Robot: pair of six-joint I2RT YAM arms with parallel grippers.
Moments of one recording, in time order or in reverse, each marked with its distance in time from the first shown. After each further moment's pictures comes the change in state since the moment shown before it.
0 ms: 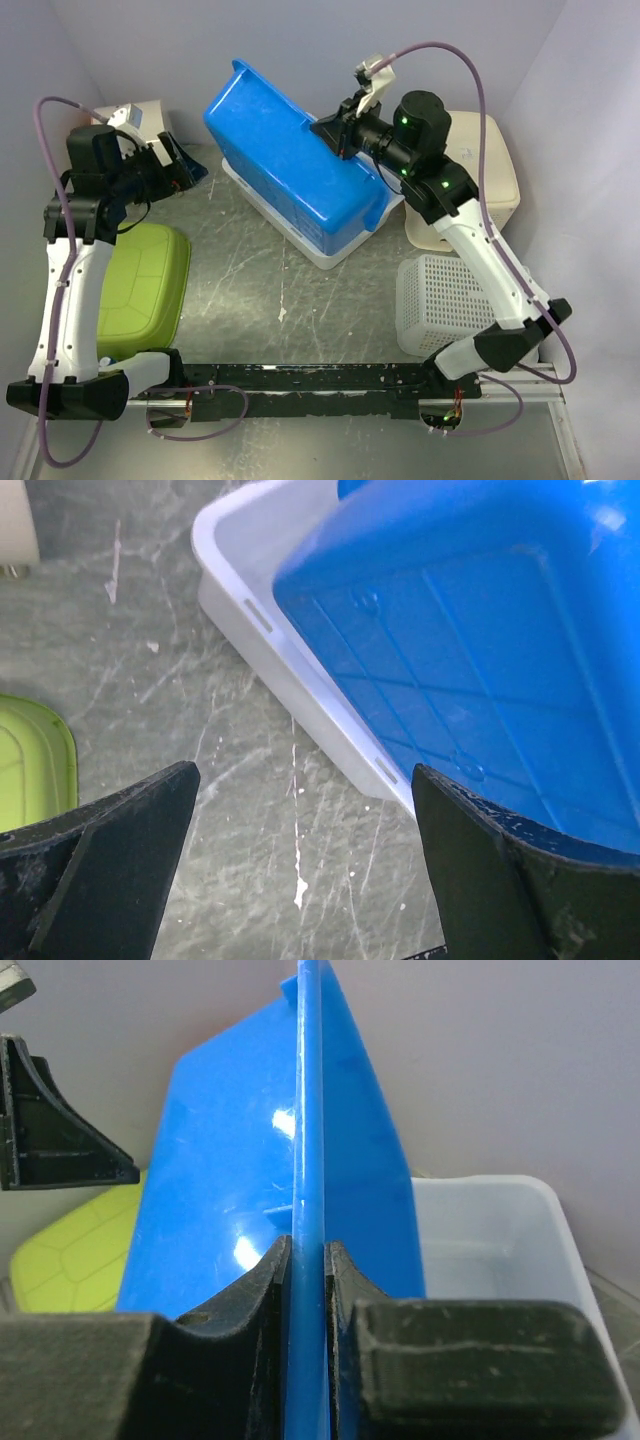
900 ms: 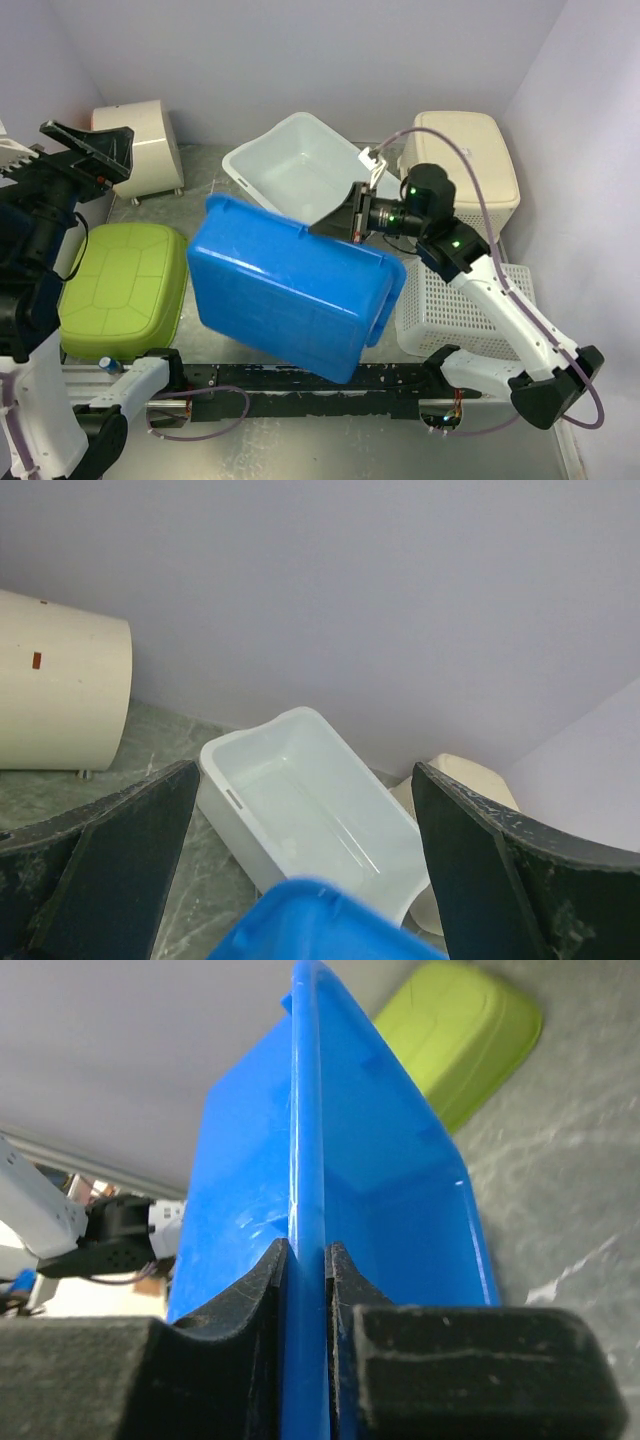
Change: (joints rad) left arm 0.000 -0.205 0.387 0.006 -0.282 -0.083; right arm 0.001 -0.379 -0.559 0.065 -0.420 0.641
